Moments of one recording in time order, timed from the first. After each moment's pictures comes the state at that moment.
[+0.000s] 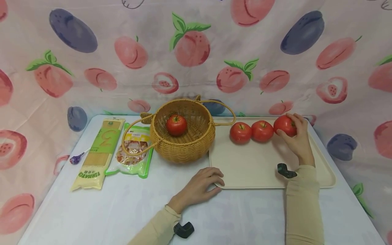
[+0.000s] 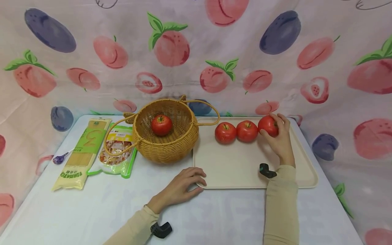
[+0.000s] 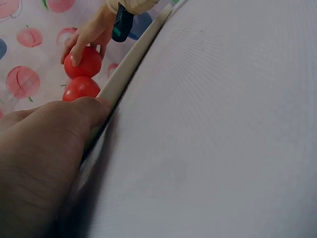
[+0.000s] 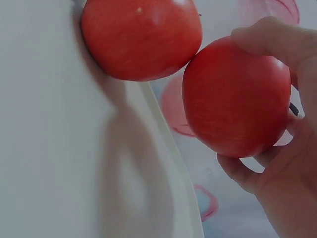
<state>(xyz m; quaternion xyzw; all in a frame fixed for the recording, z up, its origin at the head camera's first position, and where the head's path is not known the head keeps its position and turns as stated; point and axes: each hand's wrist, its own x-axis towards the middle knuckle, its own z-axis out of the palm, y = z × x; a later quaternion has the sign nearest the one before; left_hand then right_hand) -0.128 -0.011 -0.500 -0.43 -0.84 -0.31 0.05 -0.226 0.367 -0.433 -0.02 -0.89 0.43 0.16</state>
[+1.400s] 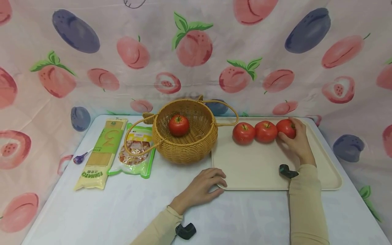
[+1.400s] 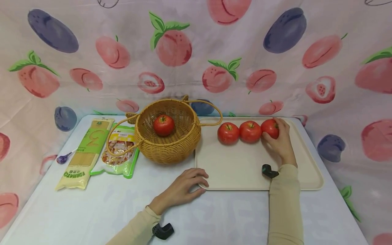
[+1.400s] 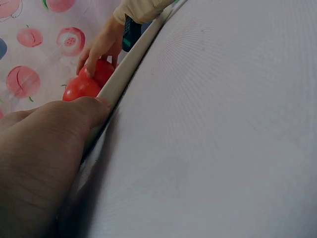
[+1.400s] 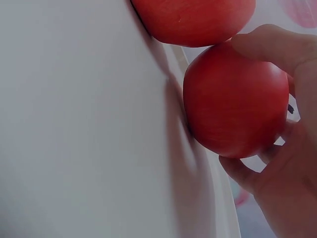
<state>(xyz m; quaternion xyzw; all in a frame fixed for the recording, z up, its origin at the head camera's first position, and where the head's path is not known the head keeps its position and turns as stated) -0.129 -0.012 -0.503 -0.43 -0.85 -0.31 0.05 -0.243 0.384 -0.465 -0.01 -0.90 0.42 0.11</state>
